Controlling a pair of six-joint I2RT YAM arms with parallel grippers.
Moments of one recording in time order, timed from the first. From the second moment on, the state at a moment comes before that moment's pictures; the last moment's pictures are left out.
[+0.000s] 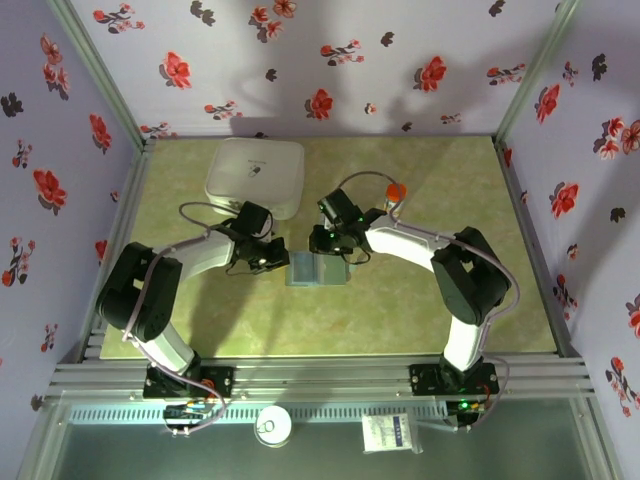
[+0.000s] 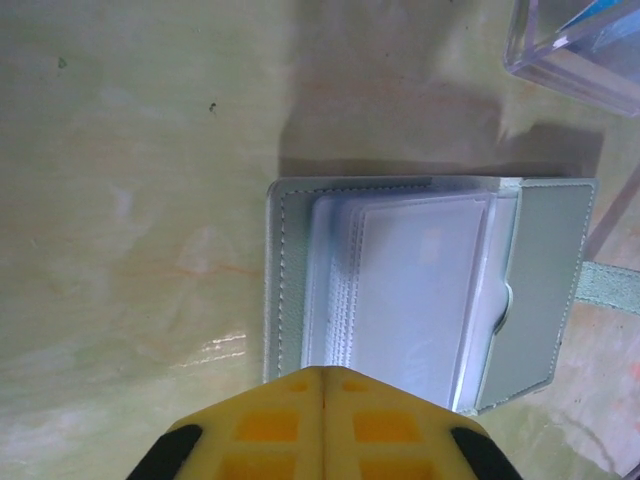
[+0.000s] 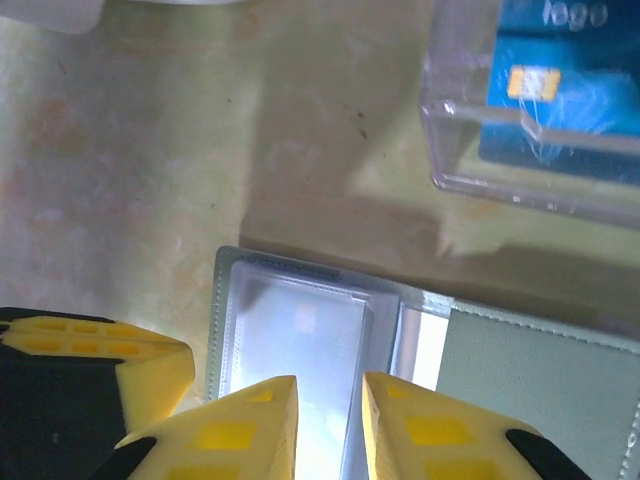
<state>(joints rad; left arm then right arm) -0.51 1.65 0.88 -0.33 0.37 -0.67 0.73 1.81 1.20 -0.38 -0.20 0.71</state>
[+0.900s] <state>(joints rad) -0.51 1.71 0.87 -0.33 0.37 -0.67 0.76 1.90 1.16 -0.24 -0.40 0.88</state>
